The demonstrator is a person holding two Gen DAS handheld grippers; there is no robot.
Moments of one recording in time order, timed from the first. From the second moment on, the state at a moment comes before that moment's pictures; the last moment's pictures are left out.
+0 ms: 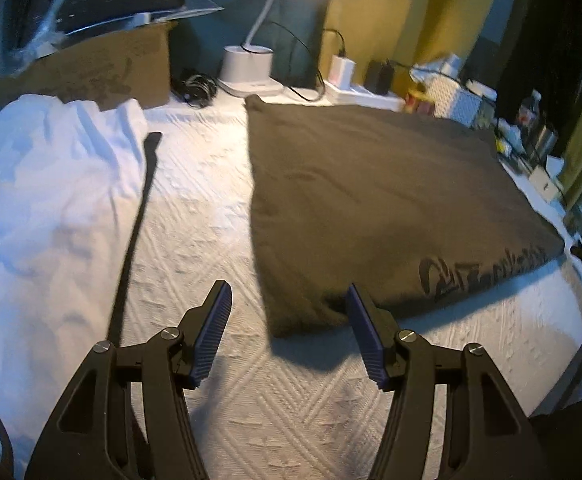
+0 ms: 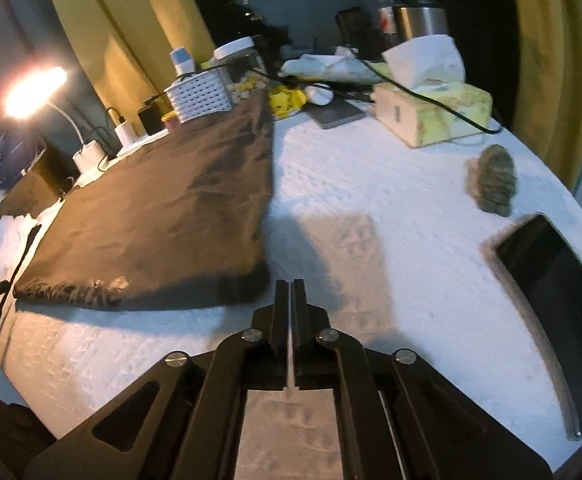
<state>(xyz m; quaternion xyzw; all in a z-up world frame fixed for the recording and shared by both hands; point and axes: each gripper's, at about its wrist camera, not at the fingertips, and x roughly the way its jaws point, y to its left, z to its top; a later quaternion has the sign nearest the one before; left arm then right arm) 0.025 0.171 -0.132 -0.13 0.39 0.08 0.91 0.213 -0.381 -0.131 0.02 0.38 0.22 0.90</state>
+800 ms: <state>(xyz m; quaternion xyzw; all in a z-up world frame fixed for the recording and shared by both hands) 0.033 0.159 -0.154 -0.10 0.40 0.01 0.91 0.223 -0.331 -0.148 0.03 0.42 0.24 0.88</state>
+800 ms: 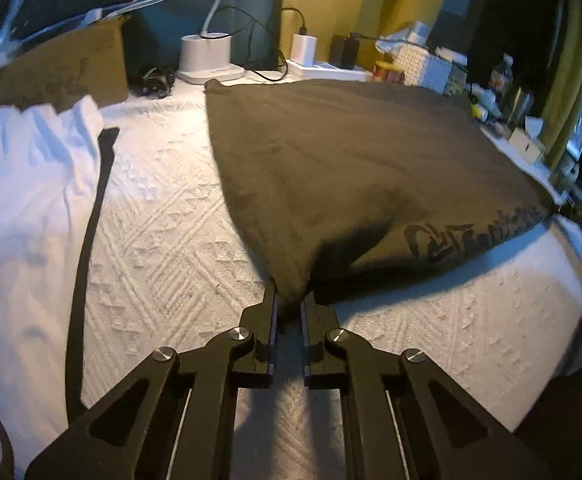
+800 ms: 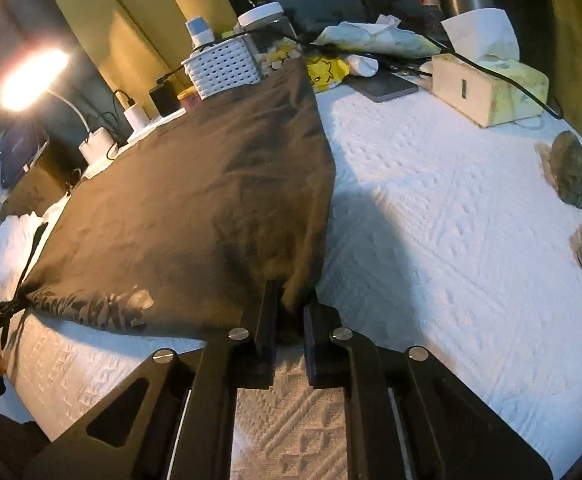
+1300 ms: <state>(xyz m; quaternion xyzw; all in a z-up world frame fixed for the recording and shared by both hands) 0.001 0.158 -0.146 -0.10 0.40 0.00 0.91 0.167 -0.341 -0.131 -0.02 0.41 0.22 0.88</state>
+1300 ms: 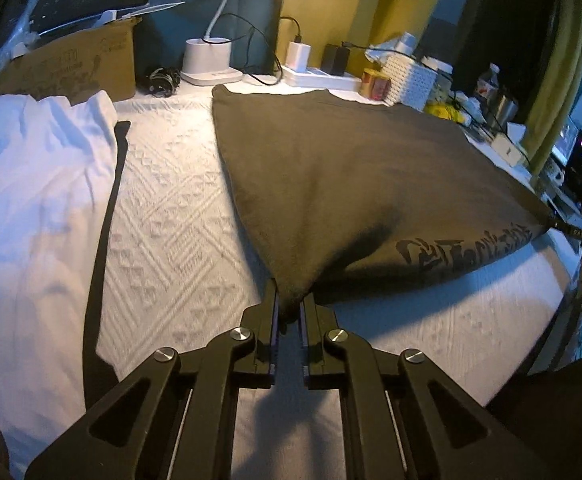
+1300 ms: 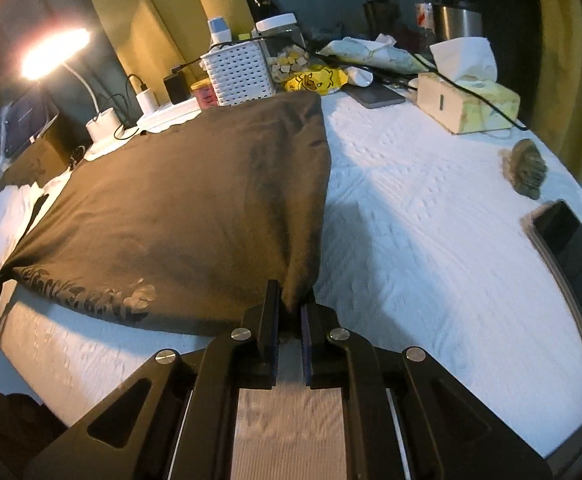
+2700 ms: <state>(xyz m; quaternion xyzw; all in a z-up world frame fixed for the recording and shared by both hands) -0.060 0.131 -0.154 -0.05 0.42 0.04 0.90 0.079 -0.369 -0.144 -0.04 0.40 0.21 0.89</state>
